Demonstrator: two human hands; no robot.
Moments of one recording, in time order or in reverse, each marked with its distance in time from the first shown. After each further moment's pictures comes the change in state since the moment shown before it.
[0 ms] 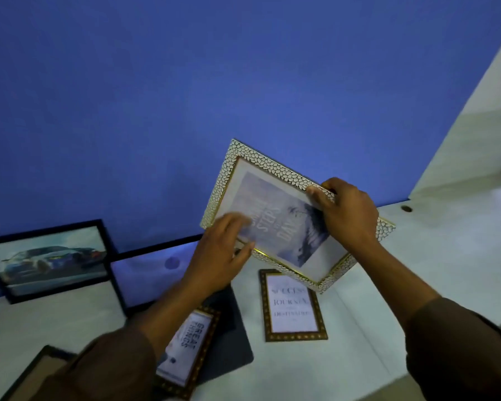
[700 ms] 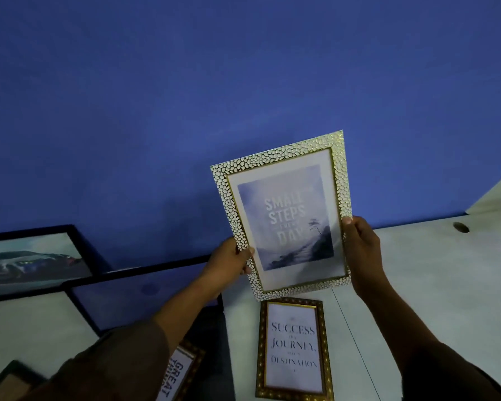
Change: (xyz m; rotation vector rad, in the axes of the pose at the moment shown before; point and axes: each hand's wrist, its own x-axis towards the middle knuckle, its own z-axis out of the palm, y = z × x) left_hand 0.123 -0.088 0.126 -0.621 -0.223 -0.832; right_hand 0.093 0.123 0.168 0.806 -0.233 0.439
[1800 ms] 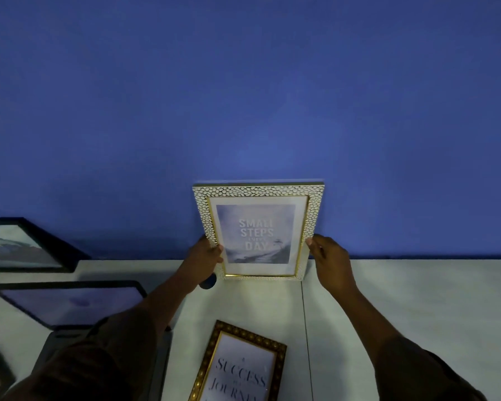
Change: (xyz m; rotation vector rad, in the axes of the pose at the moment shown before) left_hand 0.161 -0.018 0.085 0.110 0.322 -0.326; right_hand 0.207 0.140 -0.004 -0.440 -0.469 -0.122
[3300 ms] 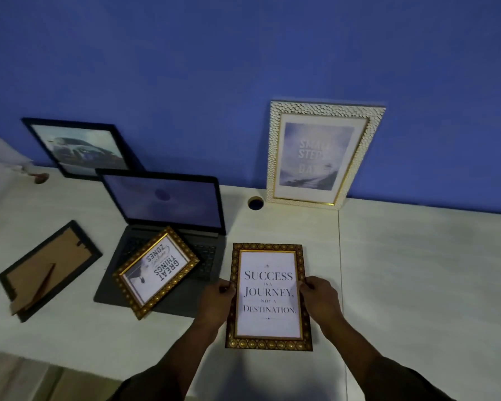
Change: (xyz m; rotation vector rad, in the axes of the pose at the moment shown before) left_hand -0.250 -0.216 0.008 -0.277 0.040 -0.353; right_hand -0.274 -0.011 0.106 -0.070 -0.315 0.465
